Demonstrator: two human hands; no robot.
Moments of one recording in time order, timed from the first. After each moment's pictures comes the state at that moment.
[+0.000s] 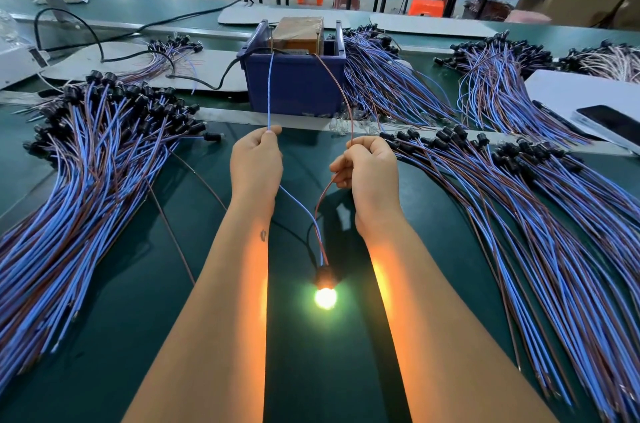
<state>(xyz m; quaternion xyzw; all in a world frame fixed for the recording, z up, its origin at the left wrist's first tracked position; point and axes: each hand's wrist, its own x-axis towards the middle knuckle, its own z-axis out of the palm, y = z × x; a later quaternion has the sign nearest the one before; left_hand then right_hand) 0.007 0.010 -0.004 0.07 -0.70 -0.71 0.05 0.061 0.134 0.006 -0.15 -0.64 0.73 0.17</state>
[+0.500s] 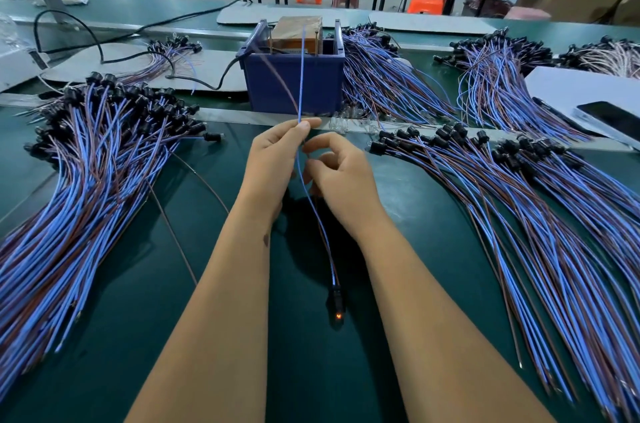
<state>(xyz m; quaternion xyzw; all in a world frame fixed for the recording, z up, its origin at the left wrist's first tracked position) 0.025 0.017 0.008 -0.07 -0.66 -0.75 0.00 0.065 0.115 0.004 -0.01 -0.78 0.61 0.15</state>
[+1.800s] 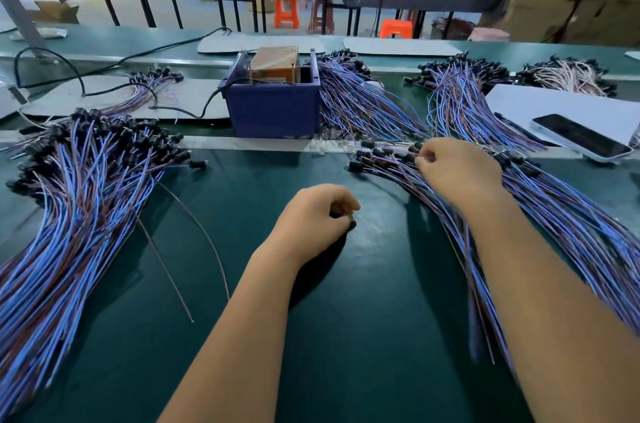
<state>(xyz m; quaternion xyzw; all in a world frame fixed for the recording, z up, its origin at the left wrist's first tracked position) 0.054 0.052 -0.012 -0.30 -0.85 -0.44 -0.02 0.083 0.268 0.051 -0.21 -0.97 0.06 0.14</state>
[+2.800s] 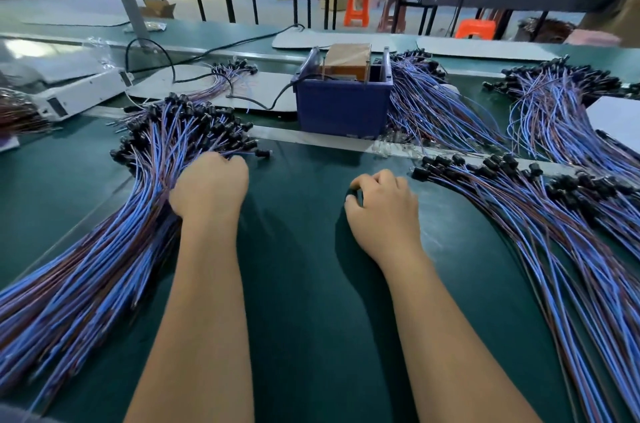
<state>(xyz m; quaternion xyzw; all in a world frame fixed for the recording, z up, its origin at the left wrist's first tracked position) 0.014 -0.091 0.023 0.22 -0.93 -0.27 0.09 0.058 0.118 -0.014 -0.04 -0.97 0.19 0.16</state>
